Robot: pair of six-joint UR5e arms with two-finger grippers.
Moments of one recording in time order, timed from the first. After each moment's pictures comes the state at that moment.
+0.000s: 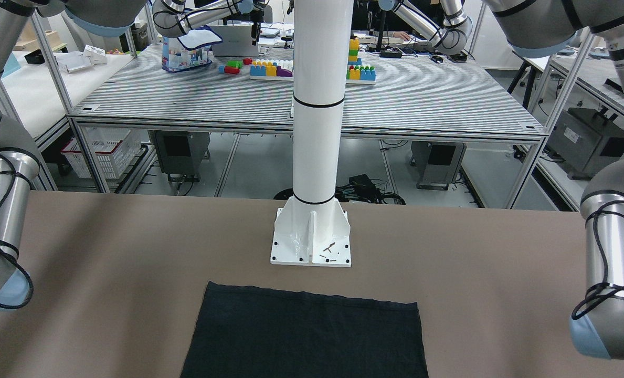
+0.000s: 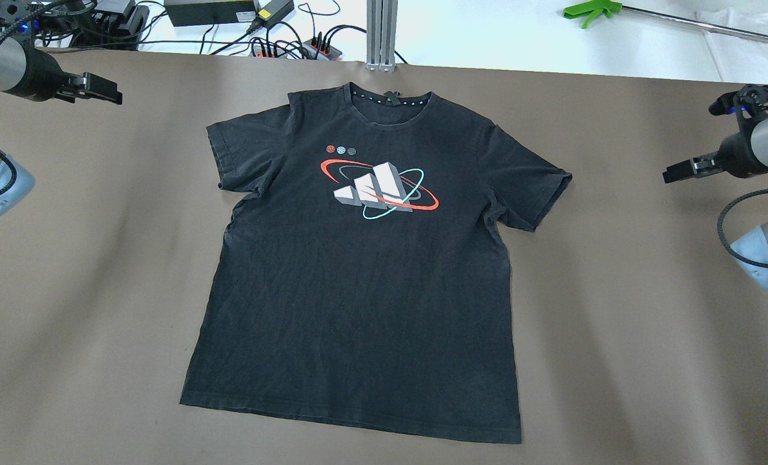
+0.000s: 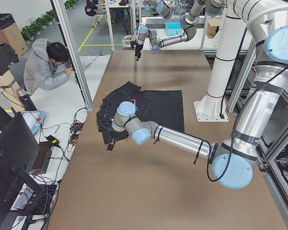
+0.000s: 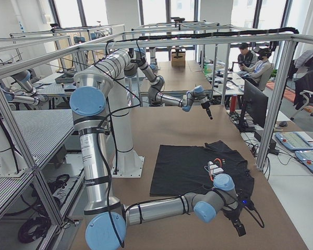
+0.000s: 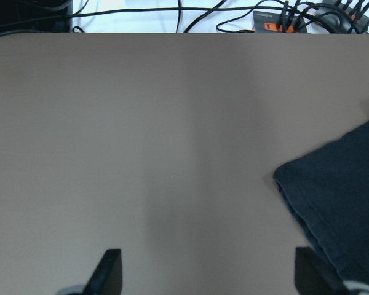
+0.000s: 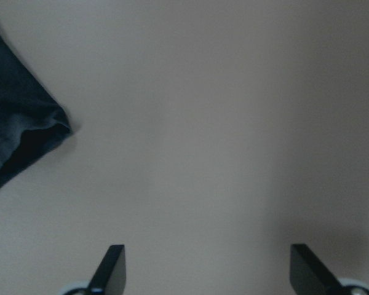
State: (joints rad) left arm -1.19 -2.00 -1.39 -2.25 -2.07 -0.81; right arm 1.22 -1.32 1.48 -1.01 2.12 0.48
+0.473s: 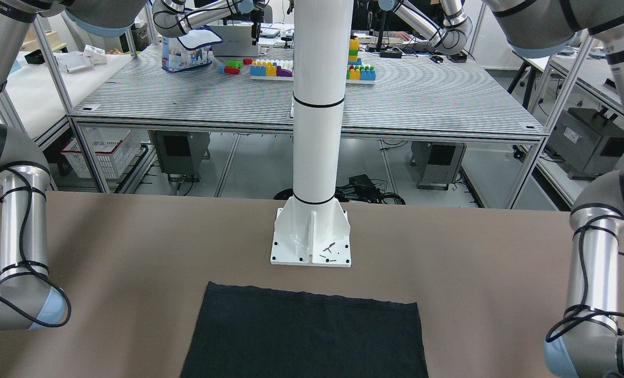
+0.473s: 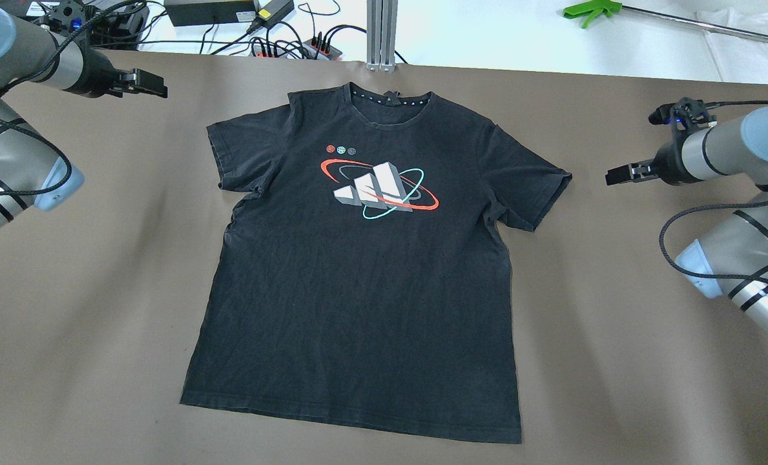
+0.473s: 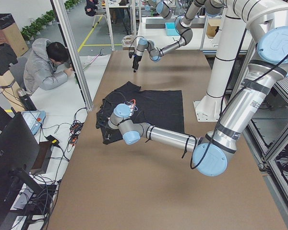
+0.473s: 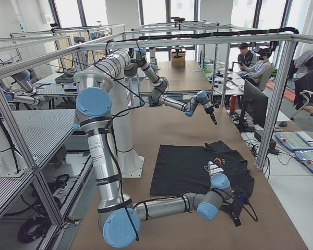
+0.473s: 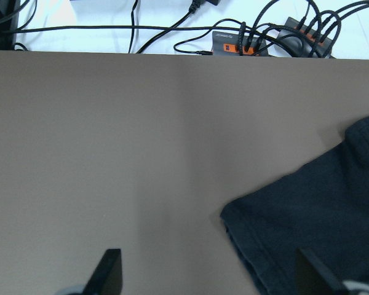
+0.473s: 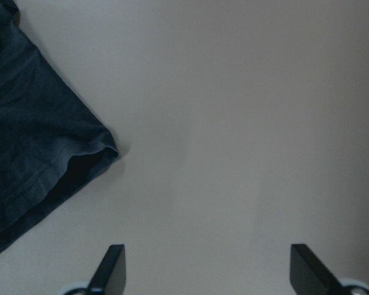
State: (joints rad) left arm -1.13 -2.11 -1.26 -2.36 -2.01 -0.90; right arm 1.09 -1.24 1.38 -0.85 2.04 0.67
